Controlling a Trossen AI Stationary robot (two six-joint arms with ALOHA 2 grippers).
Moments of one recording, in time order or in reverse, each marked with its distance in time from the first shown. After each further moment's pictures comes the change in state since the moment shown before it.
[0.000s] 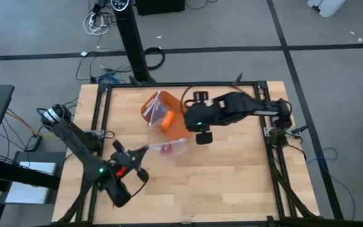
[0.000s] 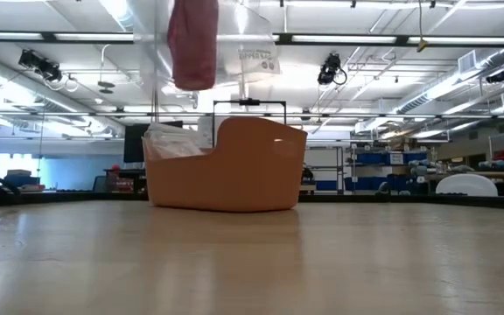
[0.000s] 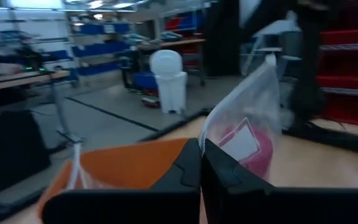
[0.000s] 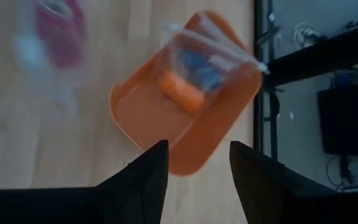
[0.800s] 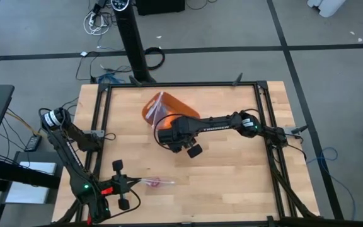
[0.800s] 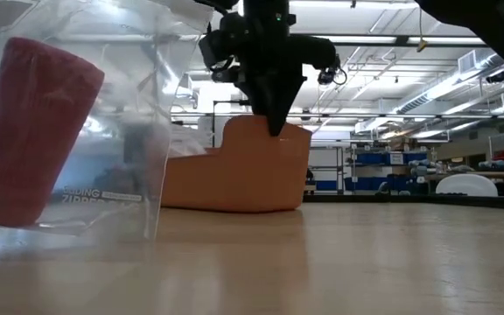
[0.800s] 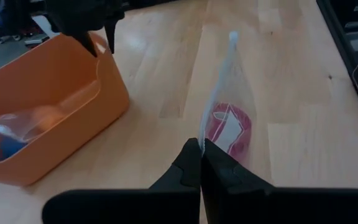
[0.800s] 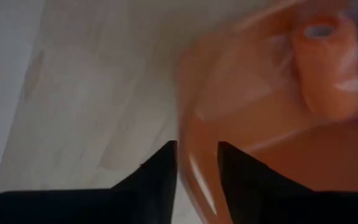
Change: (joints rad) left arm -0.266 0.053 -0.026 -0.043 0.516 0.133; right arm -0.056 0.442 -0.004 -0.077 -0.211 -0.293
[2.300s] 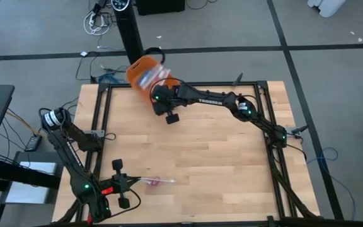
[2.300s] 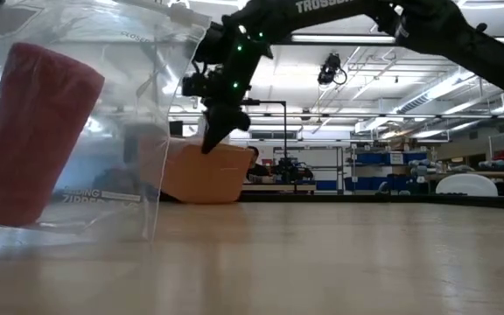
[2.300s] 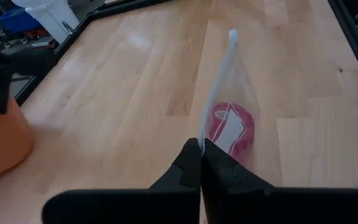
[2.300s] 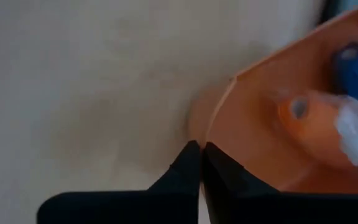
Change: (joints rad) left arm -0.001 0.000 -0.001 -0.040 -0.006 -0.007; right arm -0.316 0.067 0.003 0.603 -0.062 -0.250
